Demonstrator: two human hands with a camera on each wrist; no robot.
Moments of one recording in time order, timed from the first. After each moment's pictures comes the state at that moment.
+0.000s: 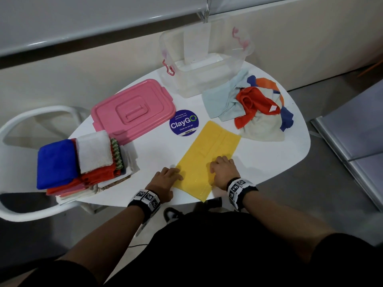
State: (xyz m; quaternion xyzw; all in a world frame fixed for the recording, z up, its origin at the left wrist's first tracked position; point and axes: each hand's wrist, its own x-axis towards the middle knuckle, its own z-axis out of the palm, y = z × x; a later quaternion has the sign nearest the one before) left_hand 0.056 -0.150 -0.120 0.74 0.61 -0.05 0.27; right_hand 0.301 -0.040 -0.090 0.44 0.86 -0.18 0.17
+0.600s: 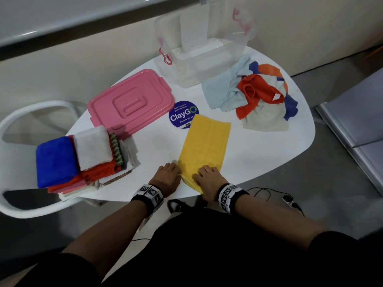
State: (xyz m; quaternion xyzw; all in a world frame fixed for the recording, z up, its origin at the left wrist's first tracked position) left_hand 0.072 -0.143 -0.119 0.74 0.62 -0.02 0.24; right_hand 0.279 -0.090 -0.101 0.30 0.91 -0.18 0.22
